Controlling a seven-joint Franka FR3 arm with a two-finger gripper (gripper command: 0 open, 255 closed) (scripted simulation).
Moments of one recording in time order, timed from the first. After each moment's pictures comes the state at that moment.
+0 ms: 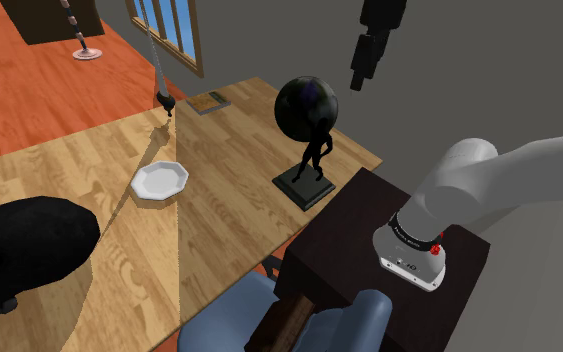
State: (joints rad) arm 0.00 -0.75 0.03 -2.28 0.10 1.42 -0.12
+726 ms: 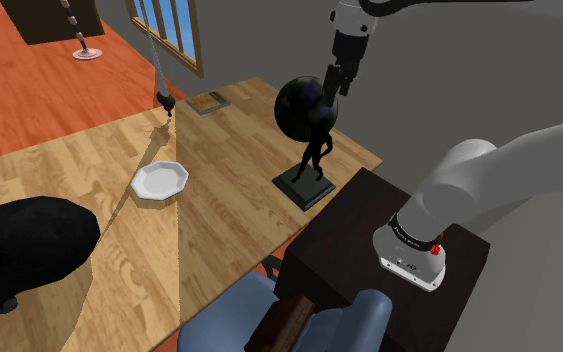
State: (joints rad) arm -0.05 -0.60 0.00 -2.41 0.05 1.73 -0.16
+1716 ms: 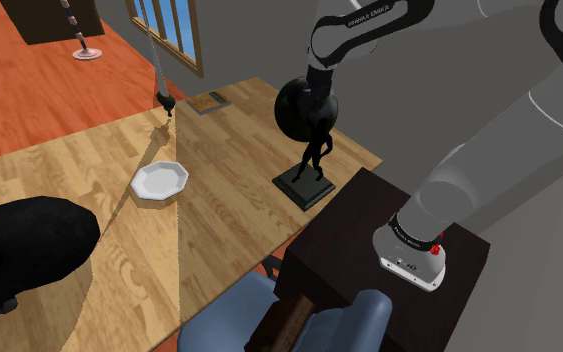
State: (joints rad) arm -0.11 -0.17 -0.07 -2.39 0.01 2.18 -0.19
